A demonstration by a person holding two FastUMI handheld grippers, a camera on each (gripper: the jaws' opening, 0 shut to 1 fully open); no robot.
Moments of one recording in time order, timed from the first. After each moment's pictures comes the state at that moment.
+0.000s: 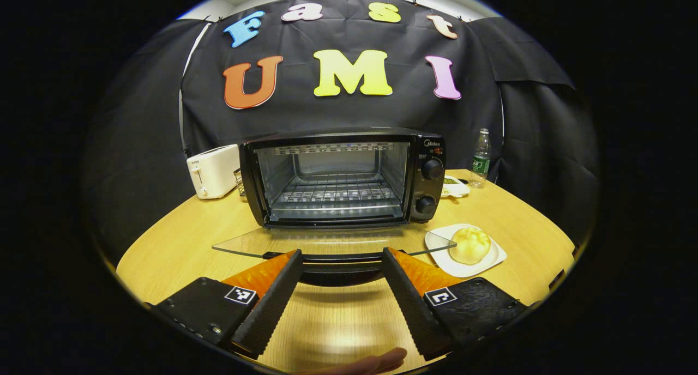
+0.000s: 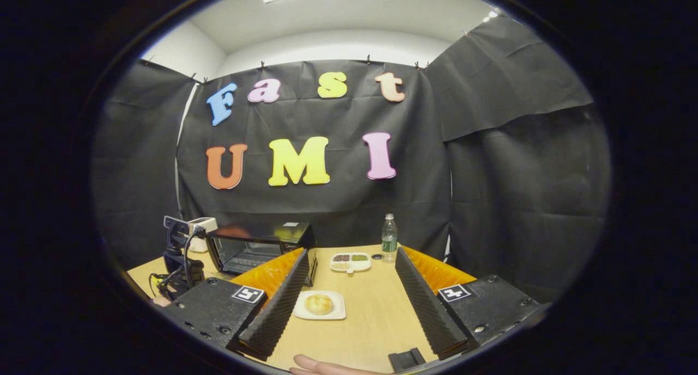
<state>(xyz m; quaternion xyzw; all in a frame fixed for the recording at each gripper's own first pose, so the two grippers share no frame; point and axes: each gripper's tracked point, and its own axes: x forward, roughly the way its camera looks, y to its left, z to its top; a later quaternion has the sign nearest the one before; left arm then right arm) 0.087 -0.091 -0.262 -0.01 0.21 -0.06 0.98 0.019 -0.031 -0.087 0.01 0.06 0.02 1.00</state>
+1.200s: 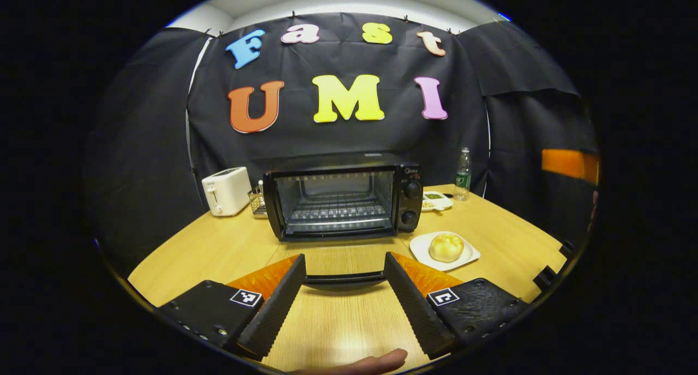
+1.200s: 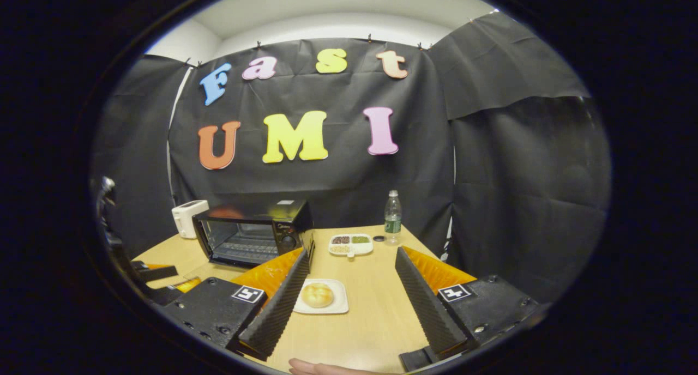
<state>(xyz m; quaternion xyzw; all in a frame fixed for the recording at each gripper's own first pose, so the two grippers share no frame) 0.022 -0.073 -0.175 0.00 0.14 -0.08 0.99 0.072 -0.006 -0.152 0.01 0.13 0.02 0.99</state>
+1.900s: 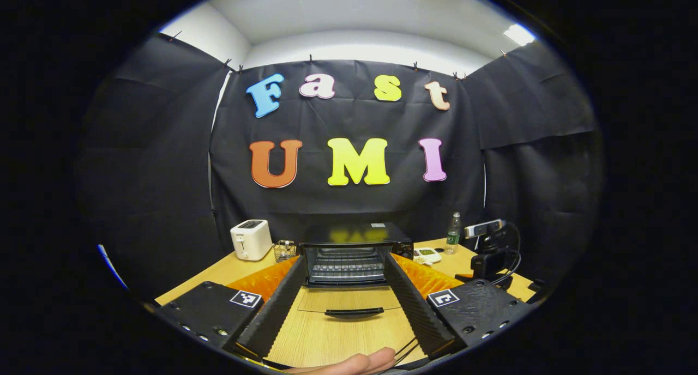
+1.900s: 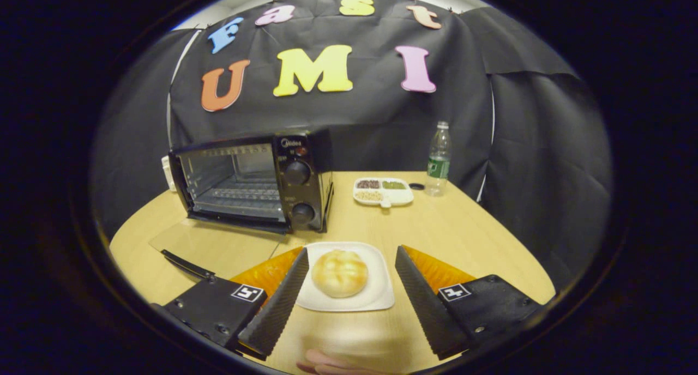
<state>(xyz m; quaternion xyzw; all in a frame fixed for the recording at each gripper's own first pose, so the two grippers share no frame) -0.040 -0.025 -0.032 -0.03 0.03 -0.05 1.00 0.162 0.056 -0.326 0.00 0.27 0.06 0.96</state>
